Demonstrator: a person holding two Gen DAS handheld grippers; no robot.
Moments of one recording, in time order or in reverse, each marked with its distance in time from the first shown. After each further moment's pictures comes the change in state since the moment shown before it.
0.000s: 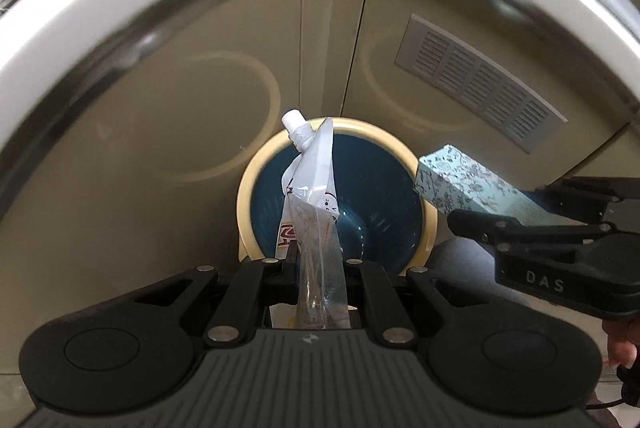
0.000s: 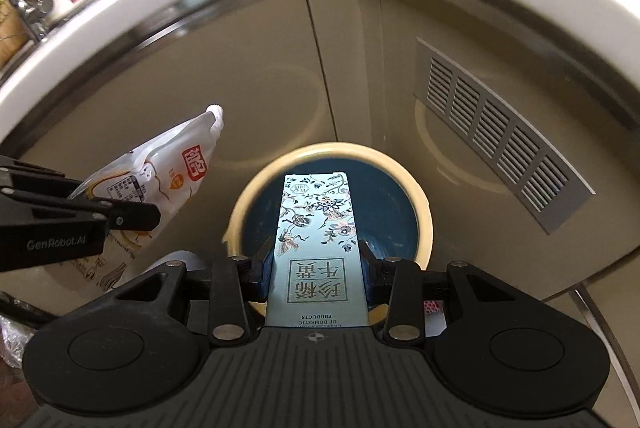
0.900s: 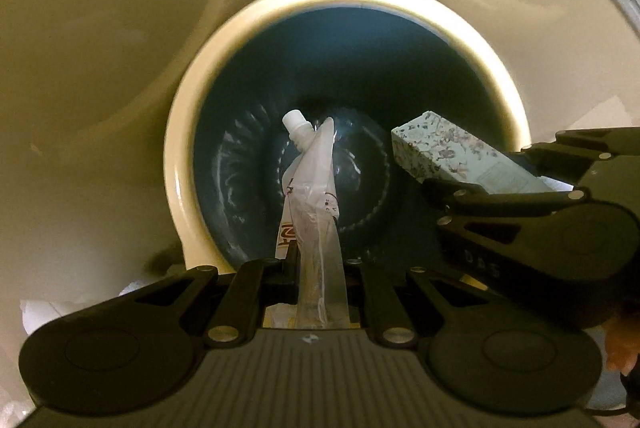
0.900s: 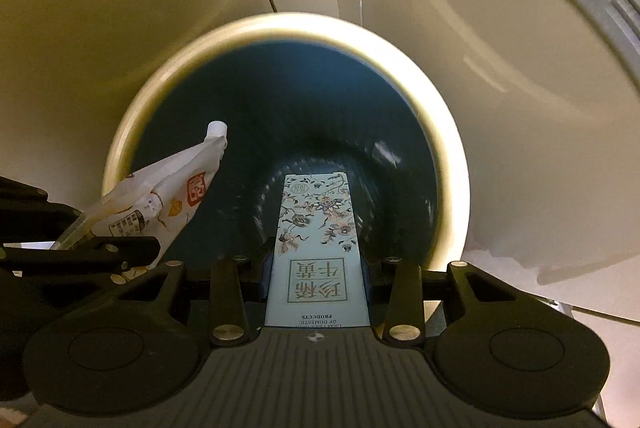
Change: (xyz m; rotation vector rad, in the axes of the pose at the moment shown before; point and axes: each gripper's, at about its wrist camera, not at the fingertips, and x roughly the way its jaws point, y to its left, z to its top) left arm 0.194 0.000 0.025 0.104 0.388 0.014; right arm 0.213 -0.036 0.006 0.074 0.368 -0.079
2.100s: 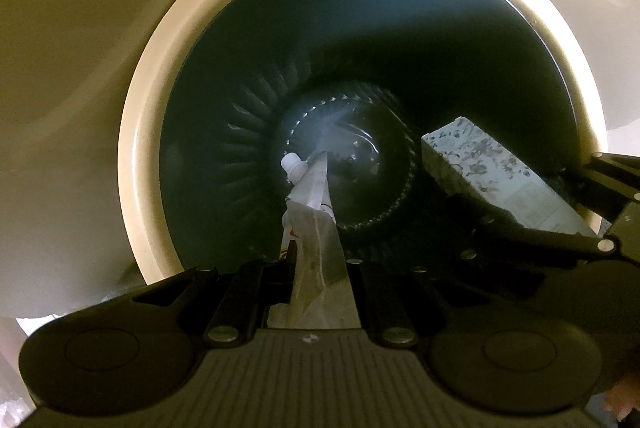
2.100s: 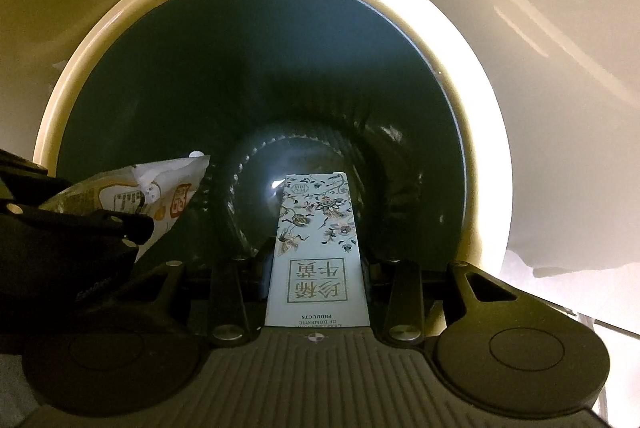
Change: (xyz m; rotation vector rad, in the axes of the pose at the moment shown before) left arm 0.055 0.005 0.031 -0.037 0.095 0.022; right arm 0.034 -0.002 0.007 -0.004 0.054 -0.042
